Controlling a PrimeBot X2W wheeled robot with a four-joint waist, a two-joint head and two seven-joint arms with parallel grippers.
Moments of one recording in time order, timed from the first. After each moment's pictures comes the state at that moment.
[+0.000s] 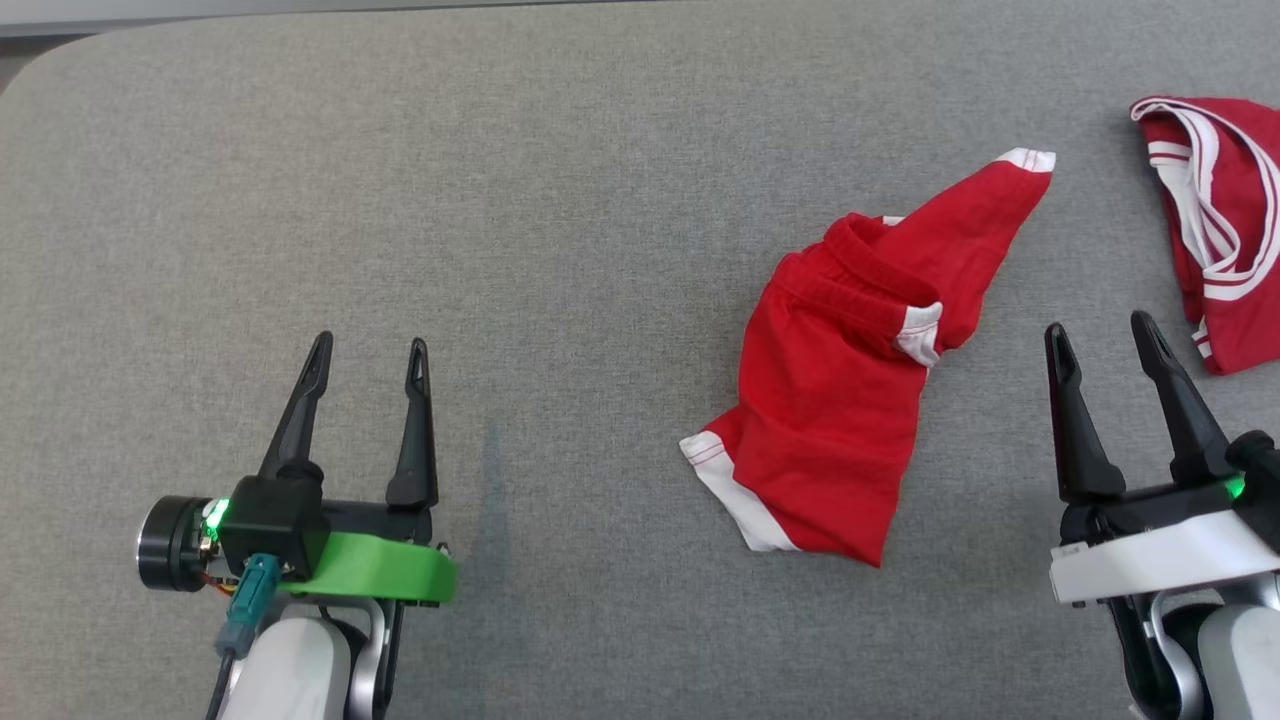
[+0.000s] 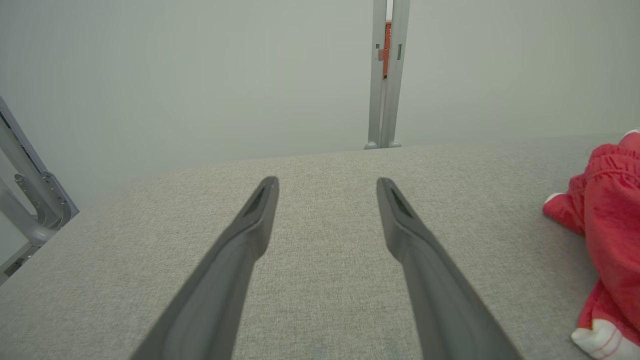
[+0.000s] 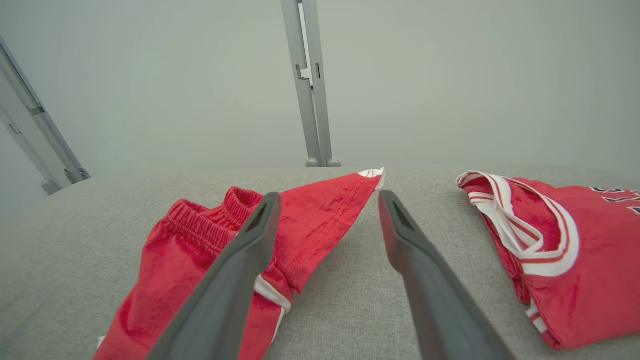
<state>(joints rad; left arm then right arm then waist) -0.18 0.11 -0.20 0.10 -0.15 0.03 -0.26 -0.04 -0.19 -0.01 -0.11 0.27 0.13 -0.18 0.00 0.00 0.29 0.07</state>
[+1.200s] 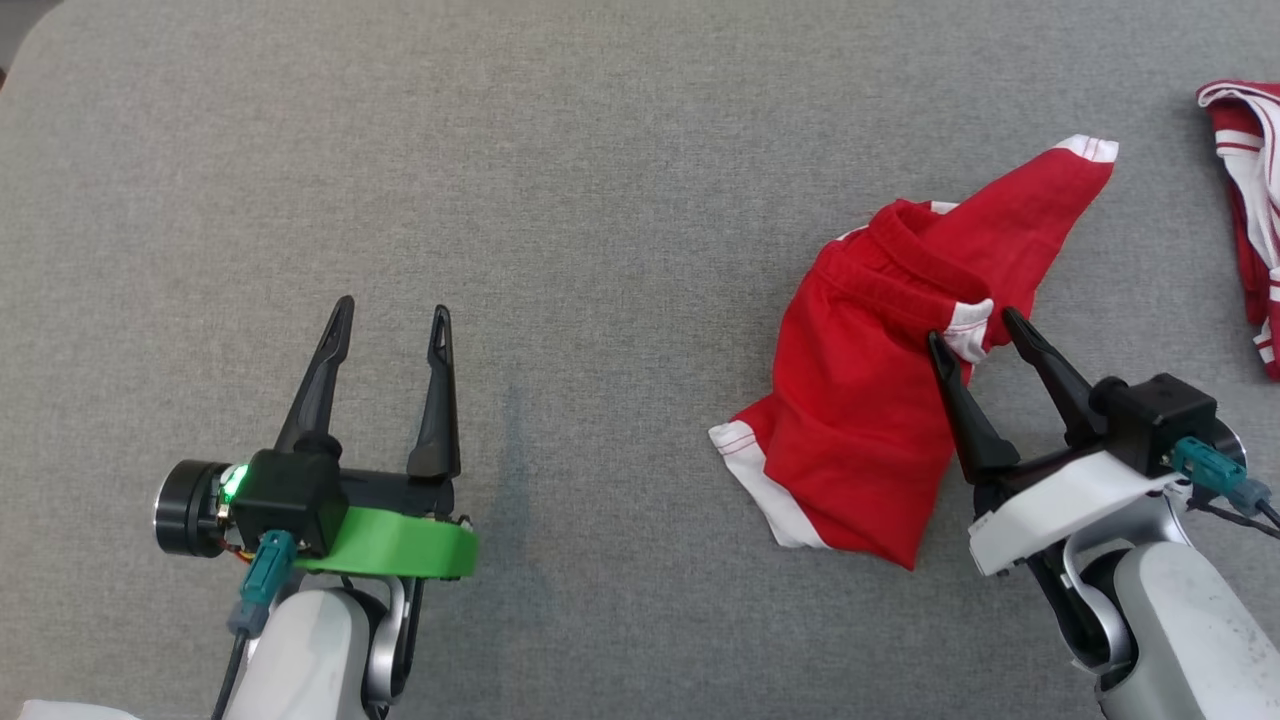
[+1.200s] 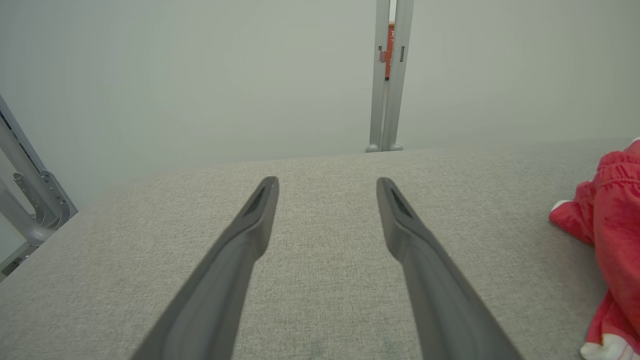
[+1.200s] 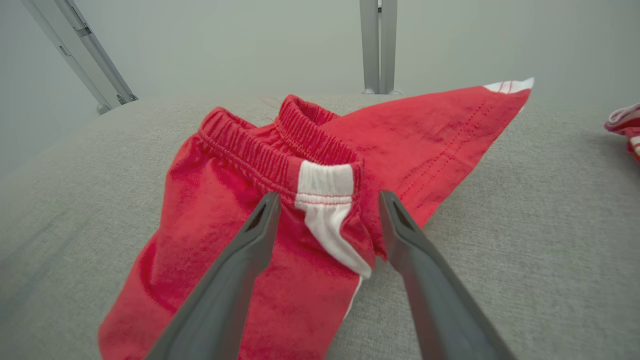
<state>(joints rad) -0.22 0.10 -0.23 0.08 -0.16 0.03 -0.26 -0.18 -0.25 0.17 0.05 0.31 0.13 -0.09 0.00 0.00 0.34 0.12</state>
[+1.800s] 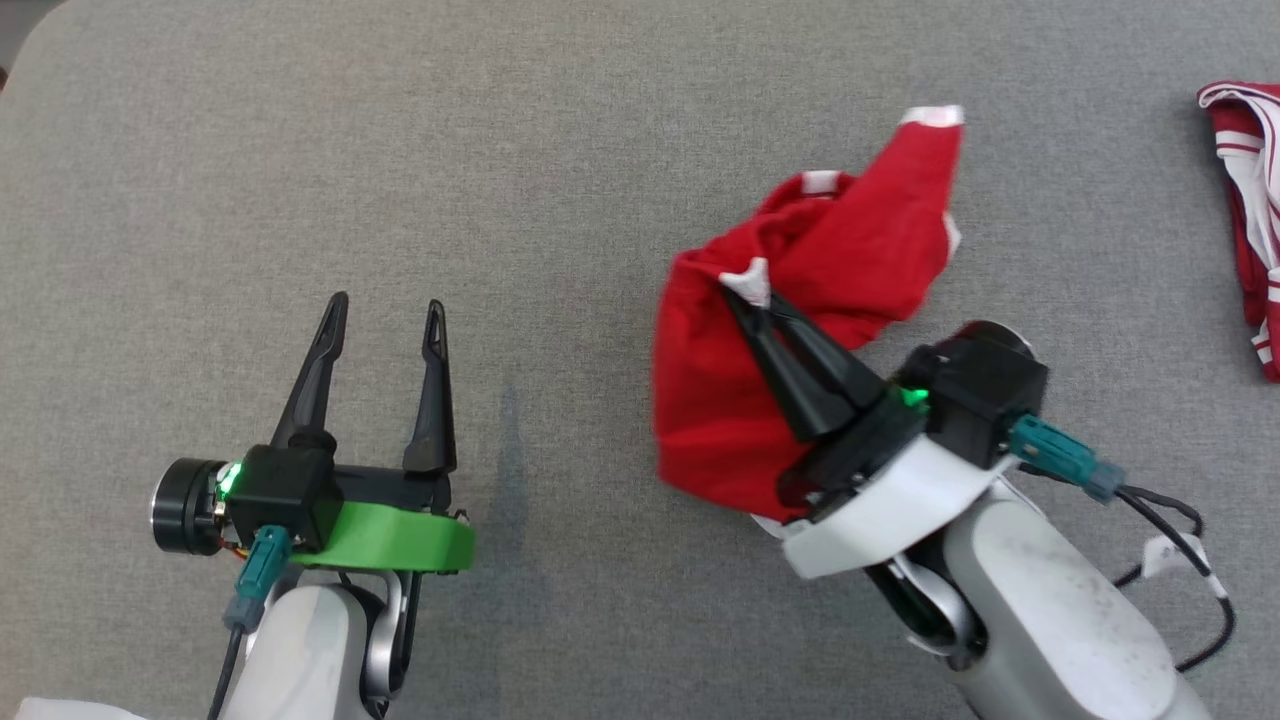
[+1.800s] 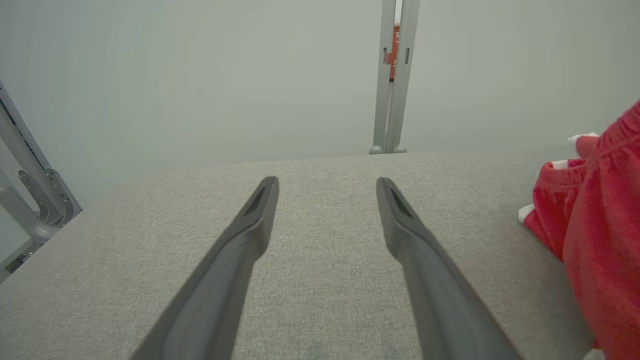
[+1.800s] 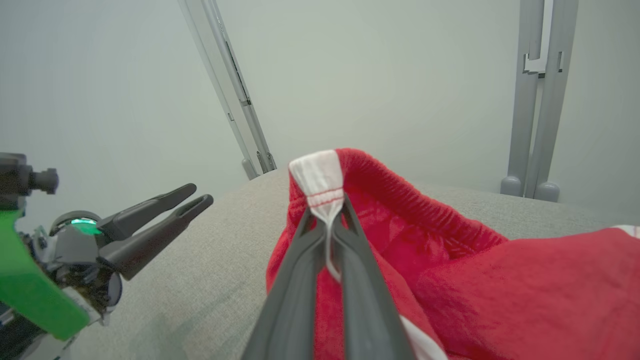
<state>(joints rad) -0.23 0.09 -0.21 0.09 -0.16 0.03 -0.26 -0.36 -0.20 0.49 -0.06 0.38 0.13 -0.13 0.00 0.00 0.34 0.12</state>
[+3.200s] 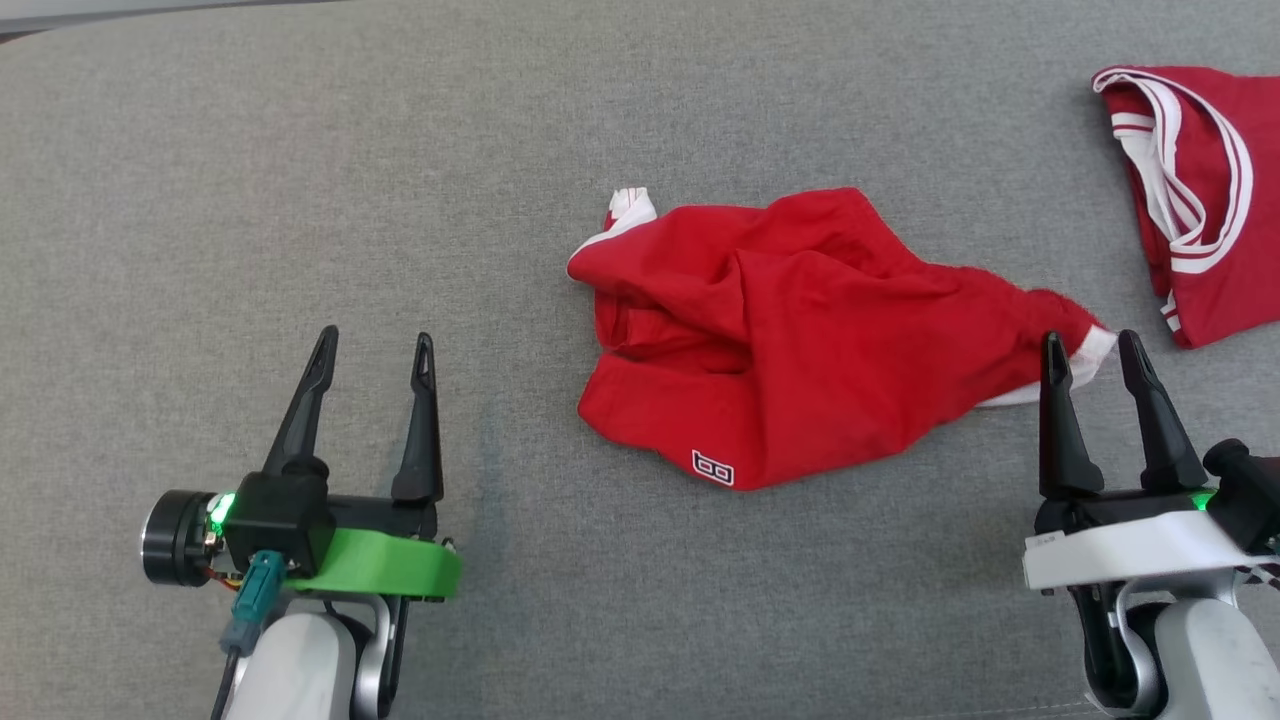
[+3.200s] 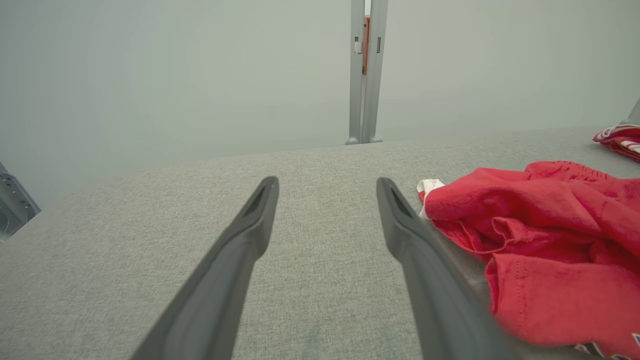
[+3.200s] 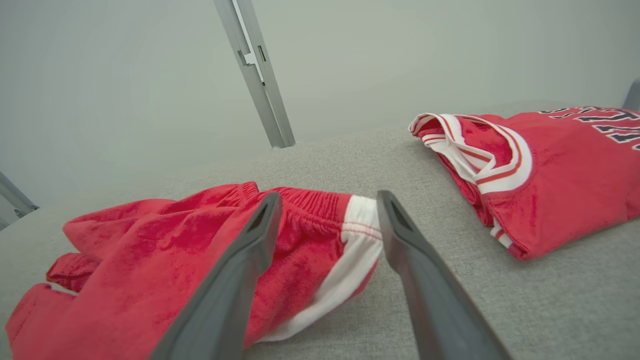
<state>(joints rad) -0.19 0.09 -0.19 0.10 -0.13 0.02 -0.26 -0.09 -0.09 -0.05 0.05 0.30 0.13 -0.26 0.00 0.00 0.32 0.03</state>
